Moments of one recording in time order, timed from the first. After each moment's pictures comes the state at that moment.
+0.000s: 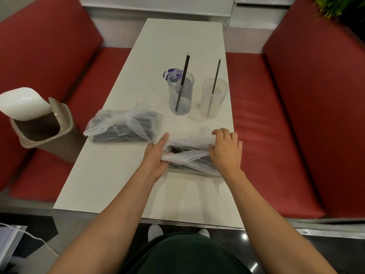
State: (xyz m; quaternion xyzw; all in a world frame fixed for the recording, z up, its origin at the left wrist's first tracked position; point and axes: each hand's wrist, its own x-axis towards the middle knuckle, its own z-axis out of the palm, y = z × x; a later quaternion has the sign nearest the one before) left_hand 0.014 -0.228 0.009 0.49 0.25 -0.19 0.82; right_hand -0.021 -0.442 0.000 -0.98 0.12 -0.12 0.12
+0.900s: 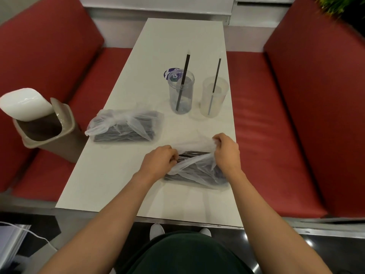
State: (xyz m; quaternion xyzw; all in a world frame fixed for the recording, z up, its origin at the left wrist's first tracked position) left_hand 0.000 -0.214 0.018 0.96 -0.21 -0.11 0.15; right_hand -0.022 -0.448 -0.007 -0.91 0.19 -0.08 0.36
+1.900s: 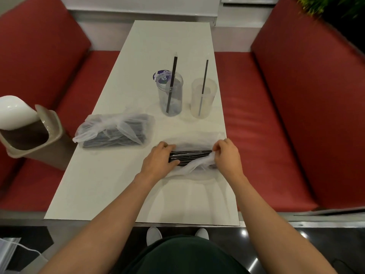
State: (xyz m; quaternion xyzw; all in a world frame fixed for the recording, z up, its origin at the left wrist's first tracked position) left_hand 0.010 -0.239 0.001 0.96 -0.17 -0.13 0.19; right_hand -0.039 -0.476 -0.020 -0.94 0.17 -0.08 0.29
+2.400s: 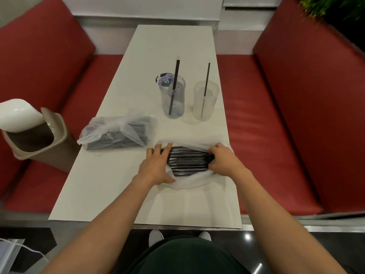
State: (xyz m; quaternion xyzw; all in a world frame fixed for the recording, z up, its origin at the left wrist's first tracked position) left_hand 0.005 -0.223 0.004 0.97 -0.16 -0.19 0.08; right_hand -0.025 -0.480 -0.010 -0.97 0.03 0.12 0.19
